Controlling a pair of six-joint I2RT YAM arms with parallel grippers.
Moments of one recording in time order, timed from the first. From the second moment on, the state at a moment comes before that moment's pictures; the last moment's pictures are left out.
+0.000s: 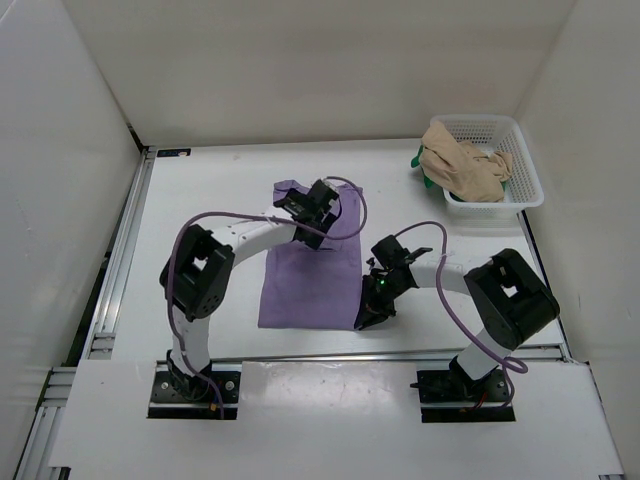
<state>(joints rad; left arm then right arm) -0.73 1.92 1.40 -0.52 -0.49 0.00 0.62 1.62 0.72 -0.46 -0.56 0.71</state>
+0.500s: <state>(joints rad) -0.41 1.61 1.45 -0.82 0.05 0.00 0.62 1.59 0.72 -0.45 -0.57 0.72</state>
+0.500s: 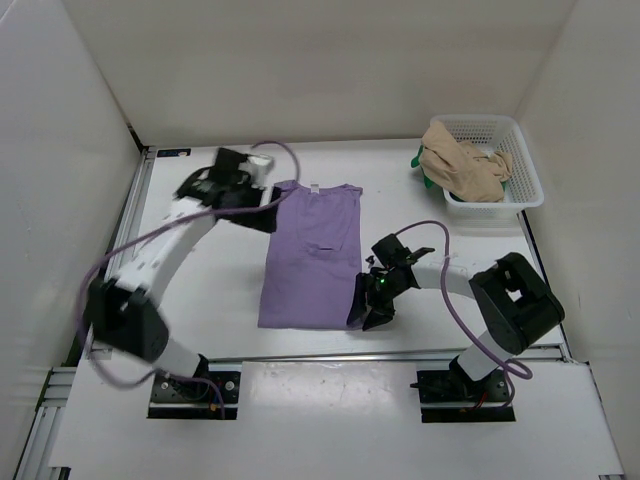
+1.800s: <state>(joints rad) -0.27 1.38 0.57 -0.52 0.58 -0.02 0.65 1.52 0.68 -0.42 -0.49 0.80</state>
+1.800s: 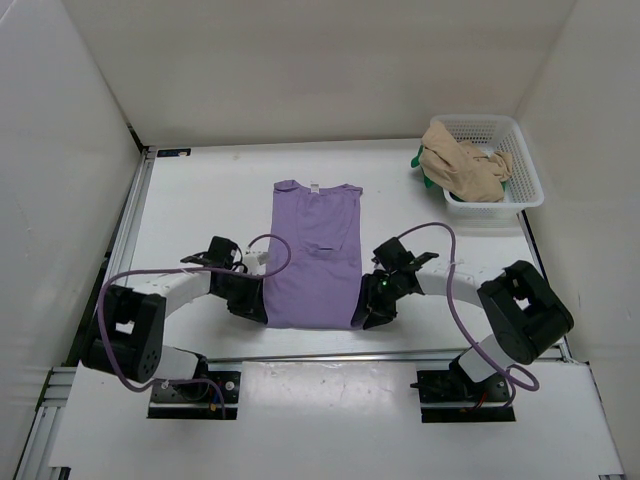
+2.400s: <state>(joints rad) -0.29 1.18 0.63 -0.67 0.52 -0.02 0.65 1.40 0.69 -0.50 -0.45 0.80</state>
